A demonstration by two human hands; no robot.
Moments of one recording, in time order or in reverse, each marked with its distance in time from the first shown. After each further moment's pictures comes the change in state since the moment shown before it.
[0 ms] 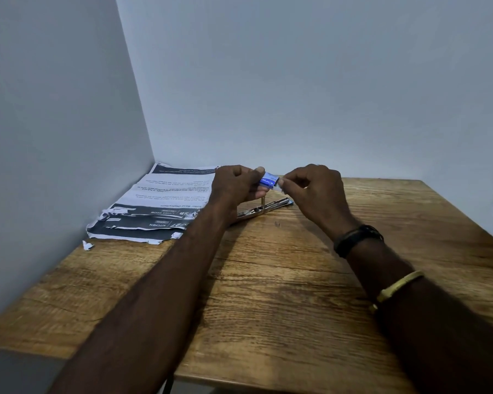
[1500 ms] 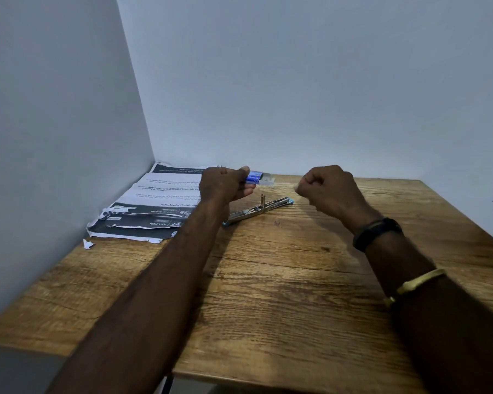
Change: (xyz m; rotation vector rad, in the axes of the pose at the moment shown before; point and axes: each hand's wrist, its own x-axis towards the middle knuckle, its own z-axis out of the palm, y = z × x) left_hand 0.003 0.004 -0.011 -0.042 0.184 -0.070; right_hand 0.007 0.015 -0.025 0.053 -0.205 0.208
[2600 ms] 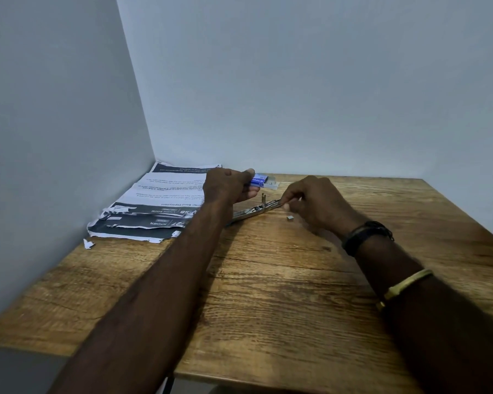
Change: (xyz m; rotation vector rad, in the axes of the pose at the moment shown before) left_hand -0.008 -0.001 0.004 0.065 -0.016 0.006; right_hand -0.003 0.001 0.022 -0.238 -0.168 -0.149
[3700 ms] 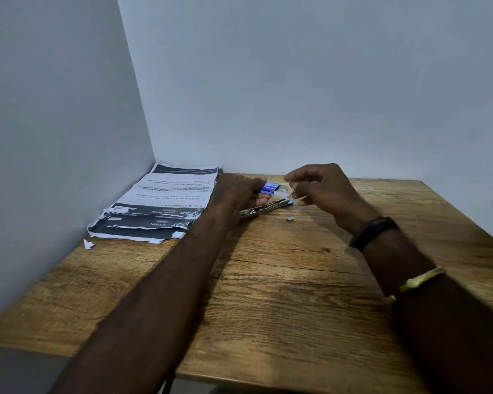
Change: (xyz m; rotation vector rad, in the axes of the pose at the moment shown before) left_hand -0.006 0.000 0.012 0.035 -0.120 -0.115; right_hand 0.002 -0.001 -0.017 0.626 0.107 0.158
